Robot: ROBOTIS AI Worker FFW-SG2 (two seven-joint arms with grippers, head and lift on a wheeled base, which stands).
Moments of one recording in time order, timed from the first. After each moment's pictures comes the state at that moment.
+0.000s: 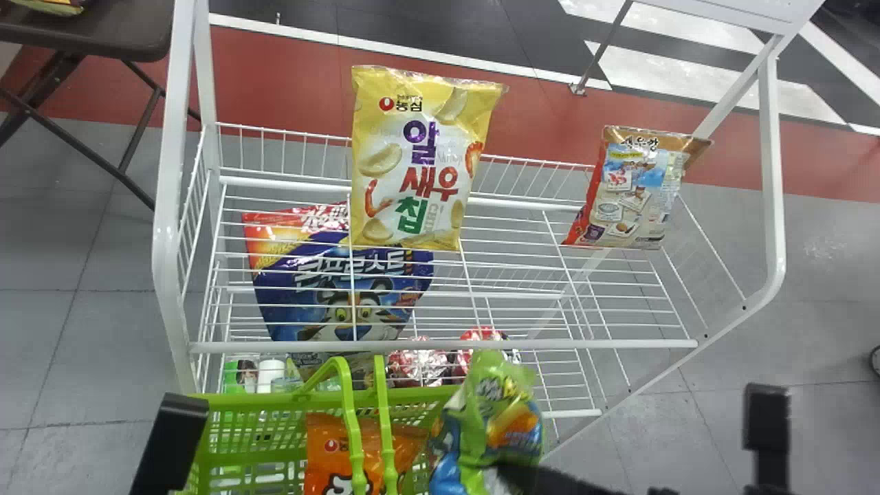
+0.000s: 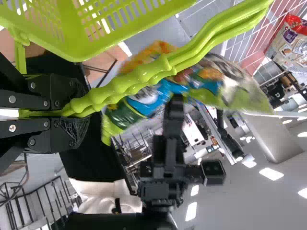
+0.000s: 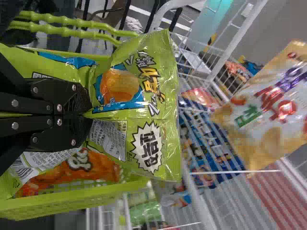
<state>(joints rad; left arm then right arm) 0.48 0.14 -0.25 -2.36 0.30 1.35 -1.00 0.68 0.00 -0.74 -2.55 -0.63 1.55 0.80</state>
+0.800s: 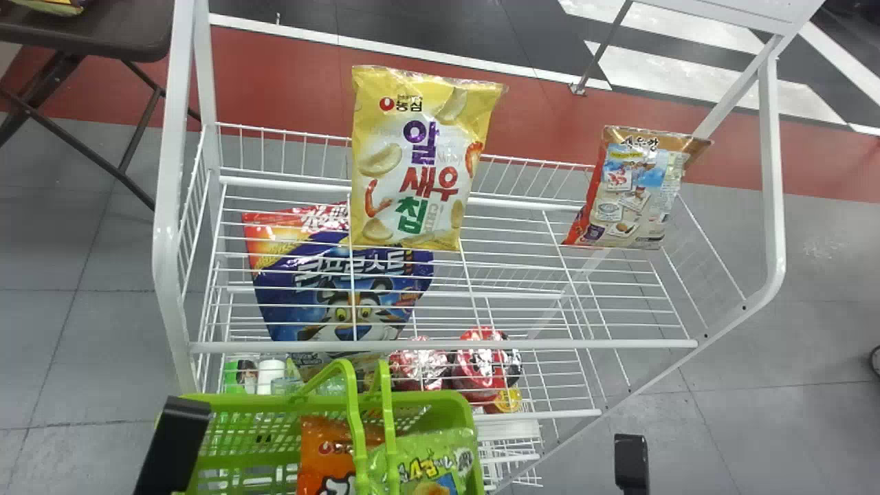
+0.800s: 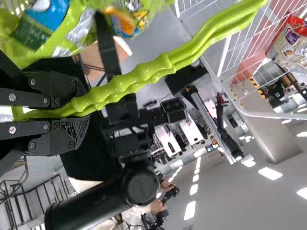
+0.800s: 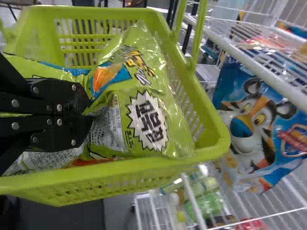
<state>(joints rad) 0.48 0.14 -0.25 -2.34 0.30 1.34 -1.01 0.69 -0.04 -0.44 -2.19 -0.48 1.25 0.76</state>
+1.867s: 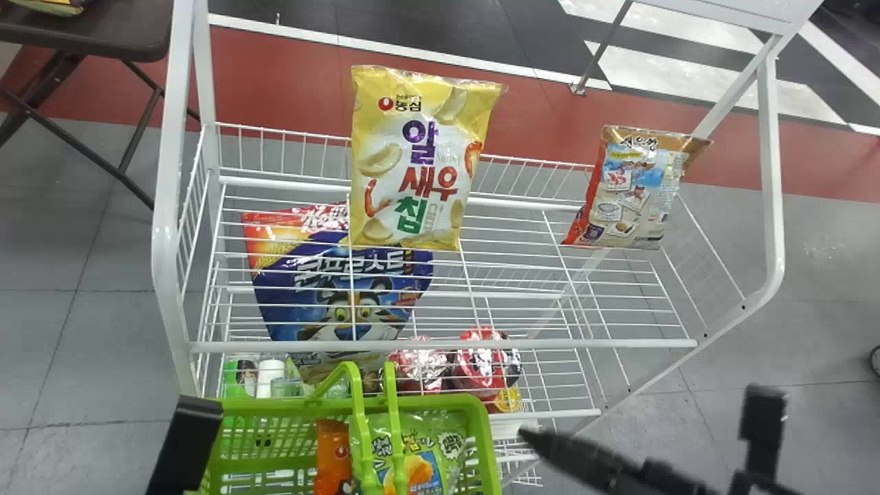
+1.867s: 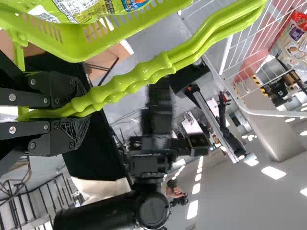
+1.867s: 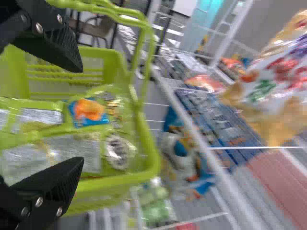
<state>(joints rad) 0.47 0.14 -0.27 -2.34 0.30 1.34 -1.00 0.68 0.00 -0.71 -2.39 -0.61 1.17 0.82</state>
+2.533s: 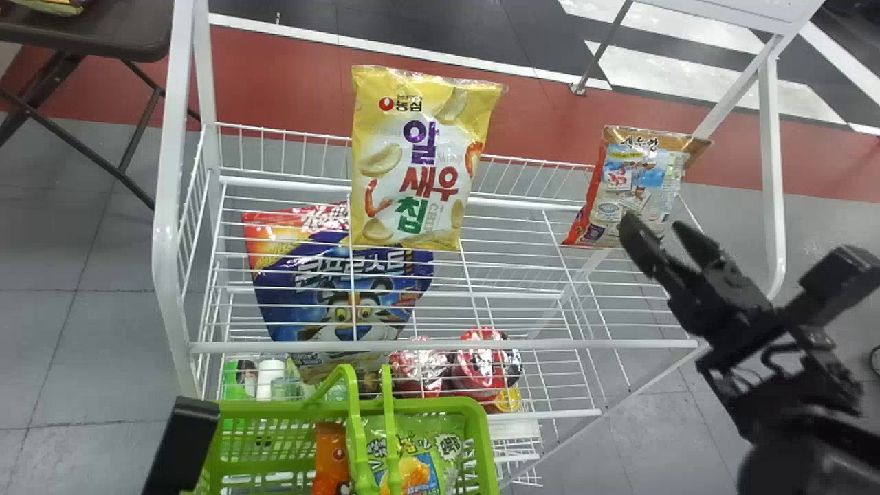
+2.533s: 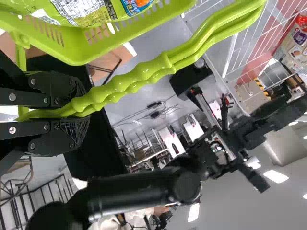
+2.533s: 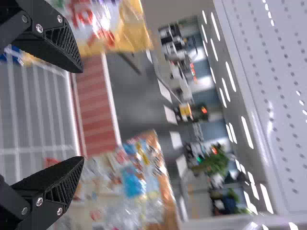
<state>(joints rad) 0.46 0.14 -0.26 -2.34 0.30 1.36 -1.00 0.28 0.00 -0.63 -2.11 -0.26 0.42 0.49</state>
